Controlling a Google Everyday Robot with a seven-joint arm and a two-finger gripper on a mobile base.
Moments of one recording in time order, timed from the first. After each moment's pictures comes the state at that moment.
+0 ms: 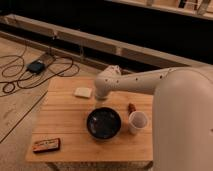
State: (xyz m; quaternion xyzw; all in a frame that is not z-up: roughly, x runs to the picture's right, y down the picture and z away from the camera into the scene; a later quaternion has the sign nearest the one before) arm -0.037 0.088 0.843 -0.25 -0.11 0.05 0.96
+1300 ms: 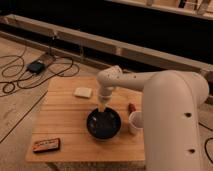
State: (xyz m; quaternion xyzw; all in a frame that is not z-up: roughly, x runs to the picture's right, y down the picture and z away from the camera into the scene) arm -0.026 0.113 0.885 -0.35 -0.11 0.00 0.93
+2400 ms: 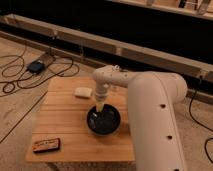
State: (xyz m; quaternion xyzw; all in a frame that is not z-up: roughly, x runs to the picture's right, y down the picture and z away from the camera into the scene) arm -0.042 0.117 0.914 -0.38 -0.11 -0.02 0.92
